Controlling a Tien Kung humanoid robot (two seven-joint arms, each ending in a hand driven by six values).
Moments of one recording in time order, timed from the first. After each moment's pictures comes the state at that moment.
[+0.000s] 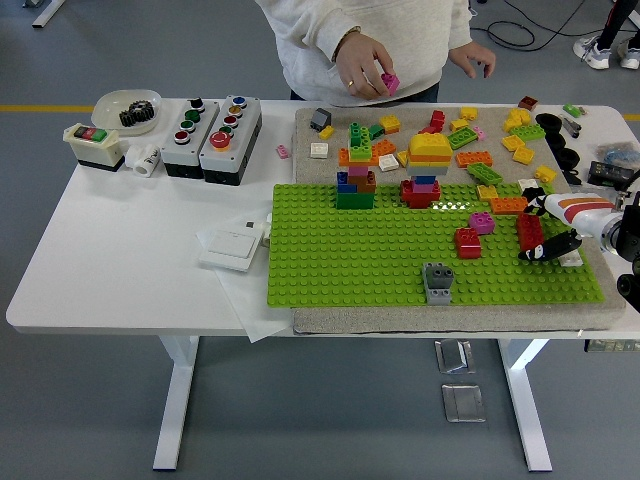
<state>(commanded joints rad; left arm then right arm) -0.16 0.05 -0.59 -0.18 0.97 -0.10 0.24 0.86 -0.43 0.53 0.65 -1.84 0.02 0.03</state>
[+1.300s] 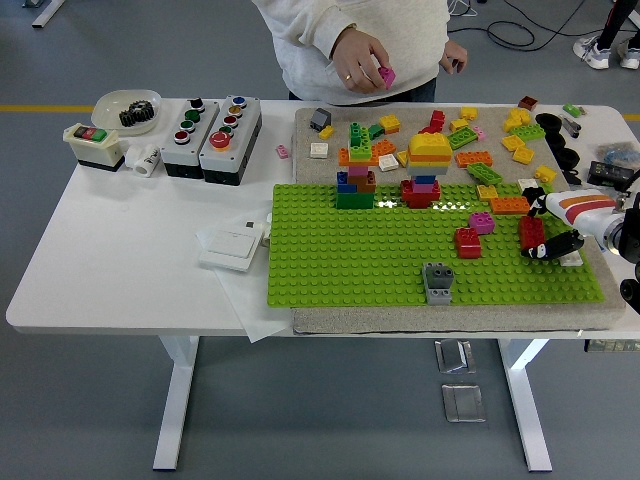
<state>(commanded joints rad) -0.16 0.05 -0.57 -0.18 0.95 -0.10 0.24 0.86 -0.43 0.50 0.62 -1.88 -0.06 0.08</state>
